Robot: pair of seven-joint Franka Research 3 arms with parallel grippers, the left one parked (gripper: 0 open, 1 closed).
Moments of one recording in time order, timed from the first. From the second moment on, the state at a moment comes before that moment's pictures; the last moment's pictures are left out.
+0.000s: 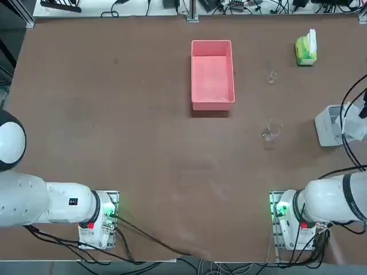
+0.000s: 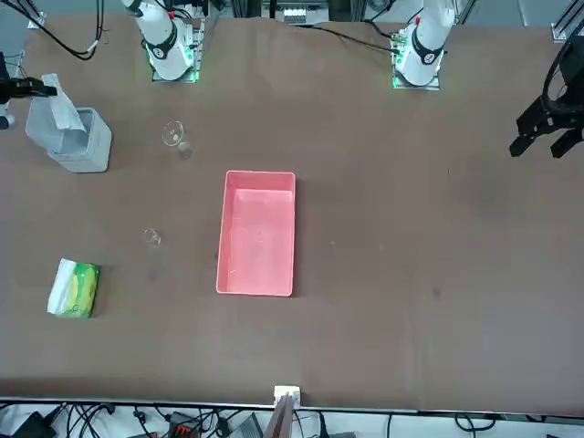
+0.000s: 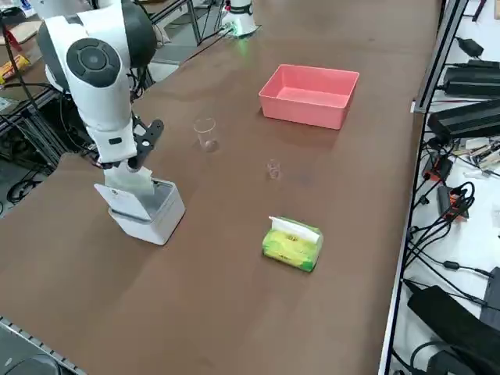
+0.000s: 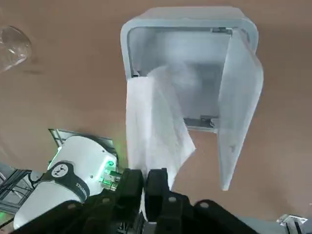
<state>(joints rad) -0.06 0.03 -0.55 -2.05 -0.15 1.53 -0.63</state>
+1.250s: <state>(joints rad) 0.09 0.07 -0.52 -1.75 -0.09 1.53 -0.59</state>
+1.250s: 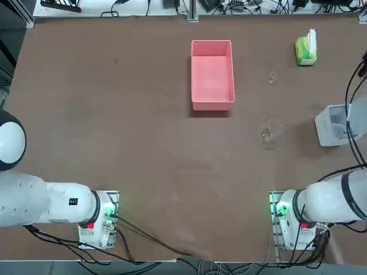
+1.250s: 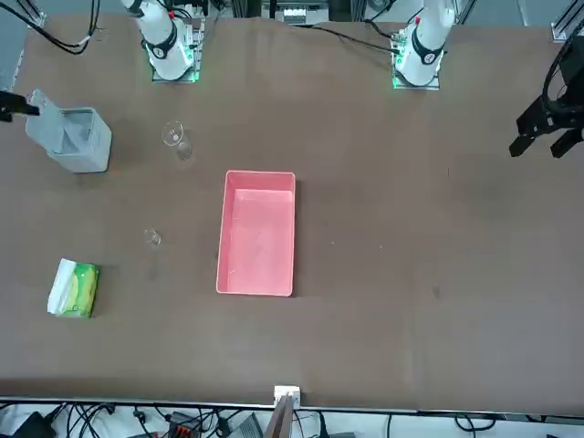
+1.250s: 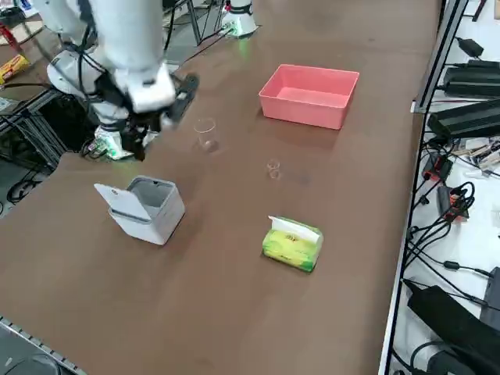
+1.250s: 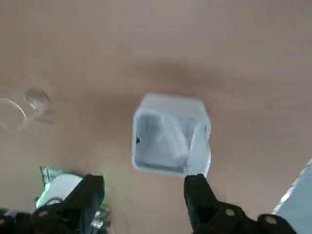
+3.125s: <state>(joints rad) -0.13 0.05 0.05 -1.37 -0.06 1.42 0.06</state>
